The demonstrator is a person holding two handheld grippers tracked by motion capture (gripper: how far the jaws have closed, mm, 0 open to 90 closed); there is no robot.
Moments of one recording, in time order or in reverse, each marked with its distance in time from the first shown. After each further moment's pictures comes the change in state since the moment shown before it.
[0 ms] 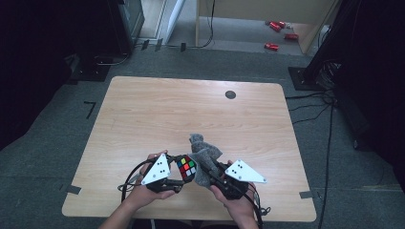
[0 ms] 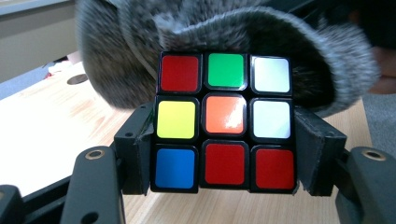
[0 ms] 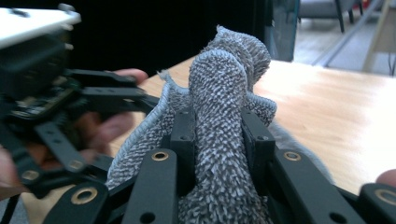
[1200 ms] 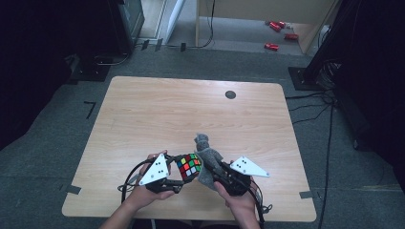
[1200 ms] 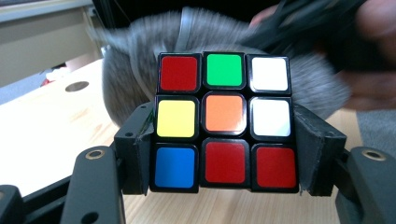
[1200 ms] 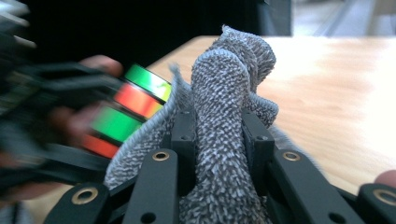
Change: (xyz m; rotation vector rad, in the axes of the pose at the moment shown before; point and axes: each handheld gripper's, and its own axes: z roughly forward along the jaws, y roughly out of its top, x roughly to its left) left arm 0.000 -0.001 -0.001 -0.026 -0.003 -0.010; right arm -0.016 -0.008 0.003 0.044 -0.002 0.133
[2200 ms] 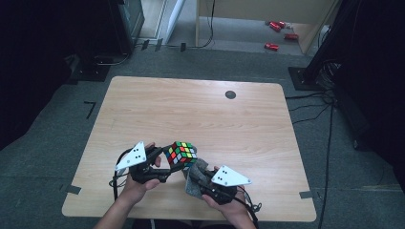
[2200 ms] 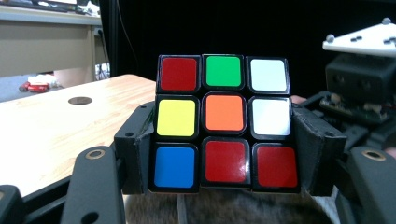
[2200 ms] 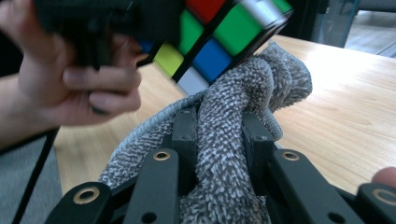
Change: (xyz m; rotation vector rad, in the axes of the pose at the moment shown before) left arm 0.034 0.004 -0.031 -0.190 -0.051 -0.233; right arm 0.022 -0.022 0.020 0.048 0.156 -0.229
